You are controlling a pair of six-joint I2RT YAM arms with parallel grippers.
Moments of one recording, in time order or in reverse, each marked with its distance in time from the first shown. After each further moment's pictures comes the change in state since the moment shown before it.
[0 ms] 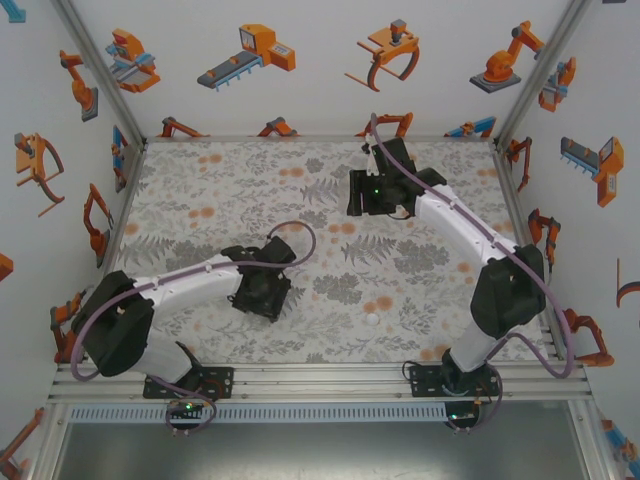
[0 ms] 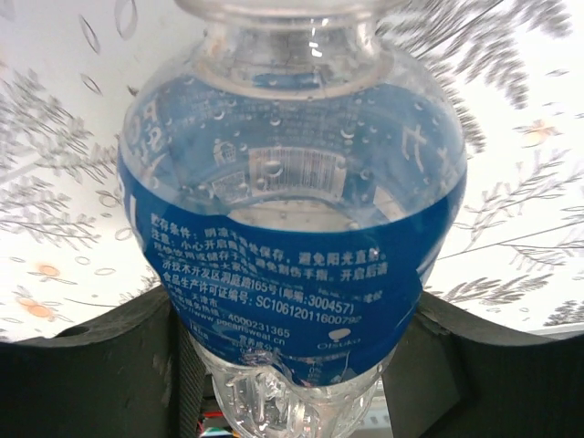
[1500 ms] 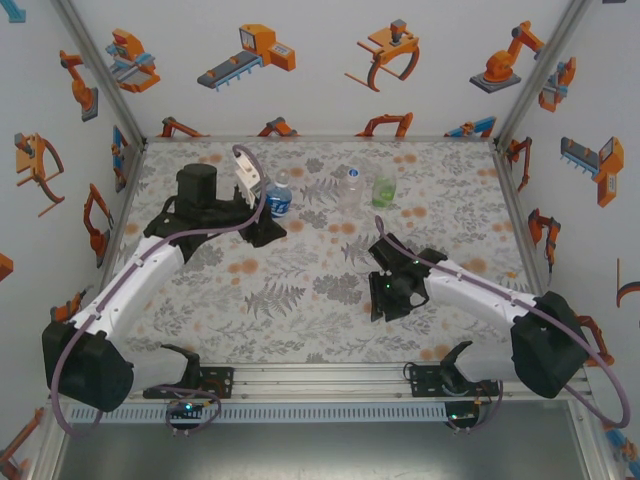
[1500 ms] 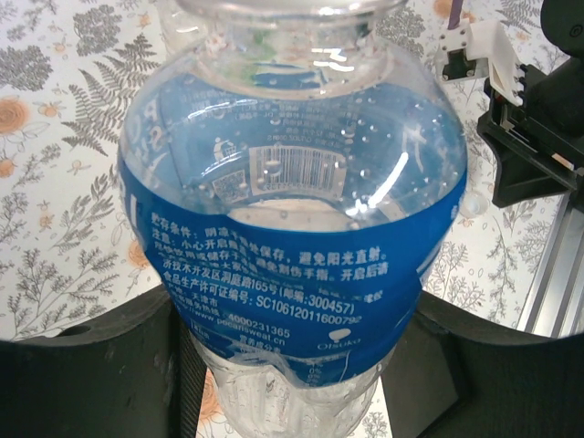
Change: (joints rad) left arm 0.463 -0.194 0.178 0.447 0.822 0.681; right arm 0.227 -0.367 -0.706 -0.097 0.013 0.311
